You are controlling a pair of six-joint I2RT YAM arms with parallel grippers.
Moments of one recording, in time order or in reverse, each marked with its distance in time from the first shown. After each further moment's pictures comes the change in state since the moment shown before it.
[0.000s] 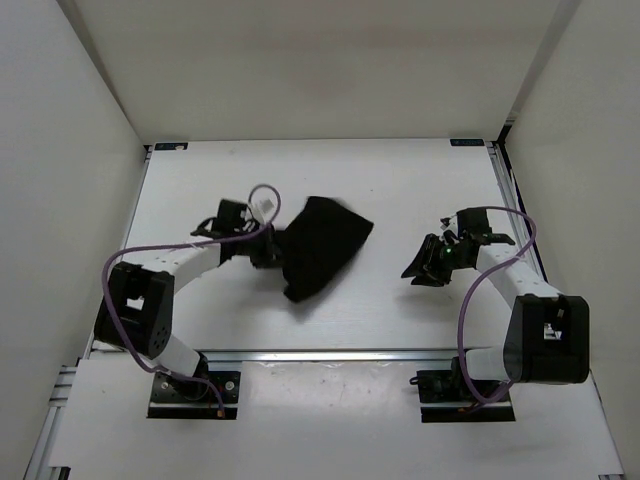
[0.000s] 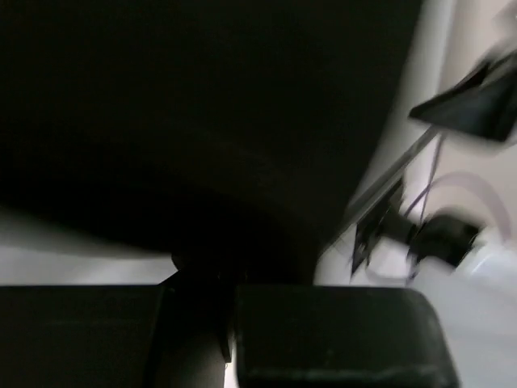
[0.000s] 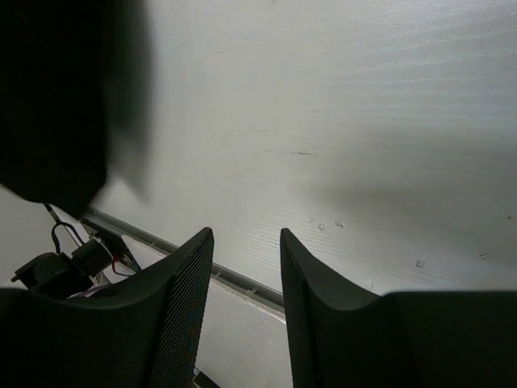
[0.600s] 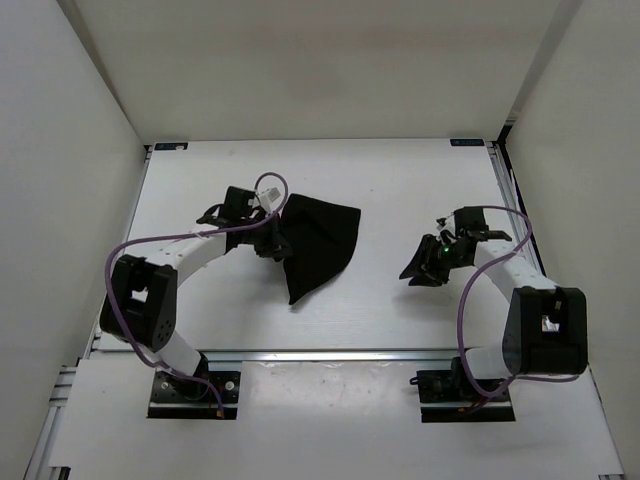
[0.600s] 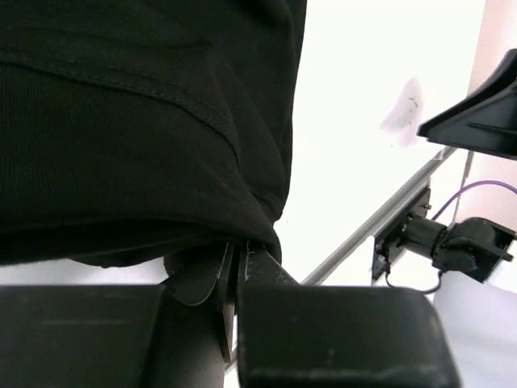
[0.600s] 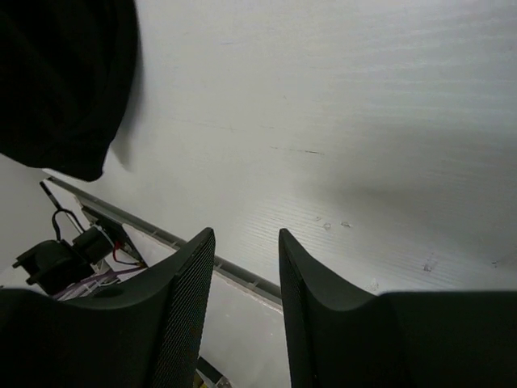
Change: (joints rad) left arm -0.070 0.030 0.025 -0.087 -0.076 0.048; right arm 0.008 0.040 0.007 -0.005 -0.018 -0.016
